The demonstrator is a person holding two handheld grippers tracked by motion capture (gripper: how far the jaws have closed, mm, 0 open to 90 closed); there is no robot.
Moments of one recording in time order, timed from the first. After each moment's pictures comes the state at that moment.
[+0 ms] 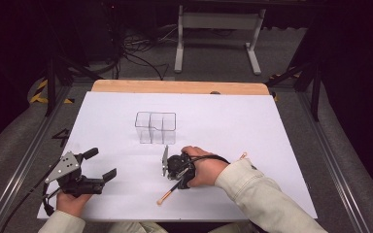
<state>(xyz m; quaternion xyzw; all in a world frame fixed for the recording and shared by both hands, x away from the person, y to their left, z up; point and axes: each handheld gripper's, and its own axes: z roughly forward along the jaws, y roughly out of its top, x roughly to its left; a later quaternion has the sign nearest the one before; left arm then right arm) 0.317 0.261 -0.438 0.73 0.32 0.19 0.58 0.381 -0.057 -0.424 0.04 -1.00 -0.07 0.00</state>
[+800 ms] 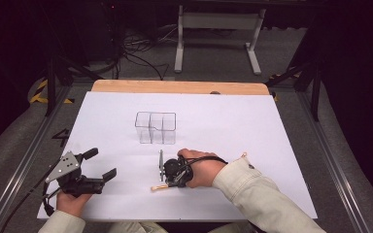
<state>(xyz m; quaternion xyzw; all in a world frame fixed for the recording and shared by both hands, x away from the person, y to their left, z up) 0.318 0.262 -0.439 0.73 0.32 0.19 0.57 0.374 -0.048 -0.423 0.07 -1.00 -0.03 0.01</state>
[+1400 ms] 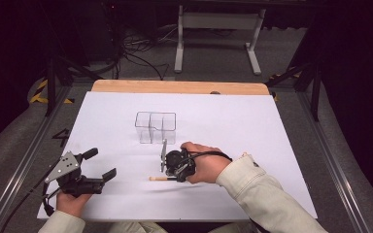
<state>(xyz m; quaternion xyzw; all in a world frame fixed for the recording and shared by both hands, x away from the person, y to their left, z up) 0.317 0.262 -0.438 0.73 0.32 0.19 0.57 0.377 -0.055 -0.390 0.01 -1.00 -0.07 0.01</state>
